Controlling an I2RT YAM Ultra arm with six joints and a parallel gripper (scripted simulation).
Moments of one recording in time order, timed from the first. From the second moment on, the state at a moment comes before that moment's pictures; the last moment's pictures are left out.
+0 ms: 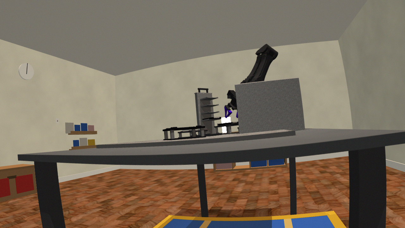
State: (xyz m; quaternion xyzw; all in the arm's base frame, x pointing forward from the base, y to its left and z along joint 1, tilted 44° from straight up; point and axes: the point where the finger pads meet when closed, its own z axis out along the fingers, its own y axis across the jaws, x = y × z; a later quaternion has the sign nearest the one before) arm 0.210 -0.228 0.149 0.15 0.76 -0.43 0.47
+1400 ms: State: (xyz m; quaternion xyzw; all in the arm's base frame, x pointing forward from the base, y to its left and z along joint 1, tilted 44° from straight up) arm 0.201 -0.244 0.114 0.14 0.76 -0.43 0.46
